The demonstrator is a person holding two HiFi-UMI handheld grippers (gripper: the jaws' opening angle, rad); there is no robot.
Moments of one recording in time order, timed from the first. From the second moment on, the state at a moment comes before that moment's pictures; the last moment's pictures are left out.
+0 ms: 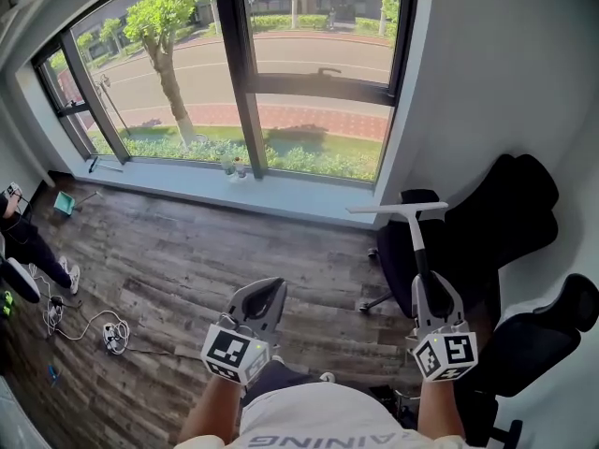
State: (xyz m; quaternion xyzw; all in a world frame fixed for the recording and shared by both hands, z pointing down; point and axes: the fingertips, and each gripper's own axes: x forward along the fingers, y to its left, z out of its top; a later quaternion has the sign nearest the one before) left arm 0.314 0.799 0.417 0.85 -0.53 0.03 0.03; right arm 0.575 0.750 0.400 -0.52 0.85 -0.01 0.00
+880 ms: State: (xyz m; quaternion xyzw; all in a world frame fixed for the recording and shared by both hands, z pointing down) left arm 0.242 0.665 0.436 0.85 -0.52 0.03 0.04; right arm 0.501 0.618 0.414 -0.53 0.85 -0.02 -0.01
